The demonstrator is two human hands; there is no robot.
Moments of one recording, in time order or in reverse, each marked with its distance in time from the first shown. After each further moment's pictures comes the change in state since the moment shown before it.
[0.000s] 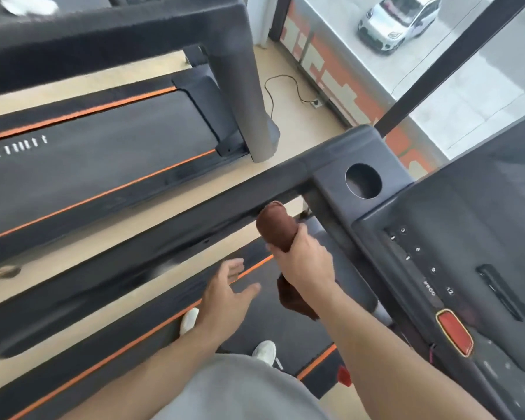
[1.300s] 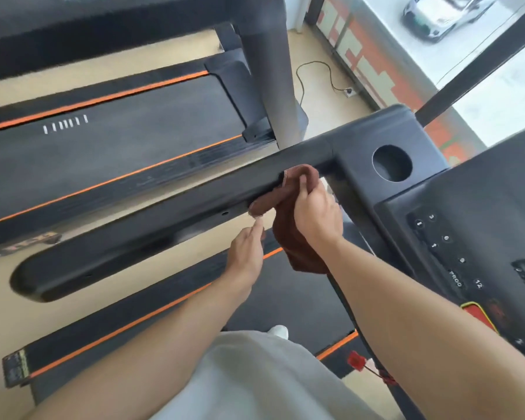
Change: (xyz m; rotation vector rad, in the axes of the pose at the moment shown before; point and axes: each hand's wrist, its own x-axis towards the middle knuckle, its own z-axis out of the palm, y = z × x) left_hand 0.024 0.021 0.023 -0.321 0.143 -0.203; right_hand 0.036 -0.021 -0.002 0.289 0.111 -0.045
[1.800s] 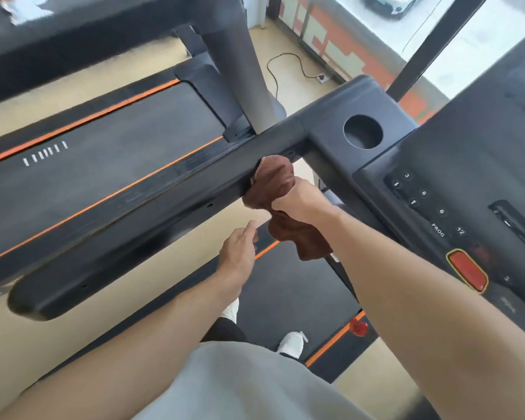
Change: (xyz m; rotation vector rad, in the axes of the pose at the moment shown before) left_hand -0.012 -0.018 -0.008 0.198 -0.095 0.050; right_hand -0.007 0.025 -0.014 0.021 -0.341 -0.033
